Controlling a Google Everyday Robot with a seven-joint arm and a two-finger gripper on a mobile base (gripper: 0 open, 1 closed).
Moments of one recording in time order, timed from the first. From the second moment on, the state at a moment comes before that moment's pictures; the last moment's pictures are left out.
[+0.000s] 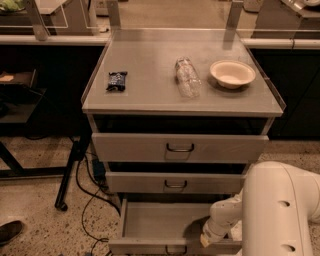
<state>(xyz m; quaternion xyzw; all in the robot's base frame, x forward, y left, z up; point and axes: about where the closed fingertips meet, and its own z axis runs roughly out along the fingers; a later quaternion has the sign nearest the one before) 0.444 -0.211 0.204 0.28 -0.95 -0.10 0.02</state>
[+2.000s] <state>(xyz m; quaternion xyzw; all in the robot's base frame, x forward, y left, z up) 0.452 -0.254 0.196 0.22 -0.97 -0.07 0.01</state>
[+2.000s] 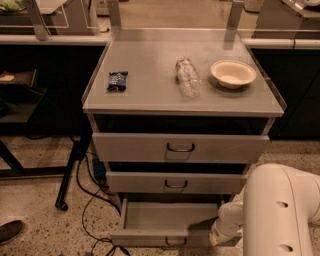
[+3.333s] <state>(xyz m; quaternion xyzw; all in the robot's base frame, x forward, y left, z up) 0.426 -0.269 0.149 0.18 -0.98 -0.06 0.05</state>
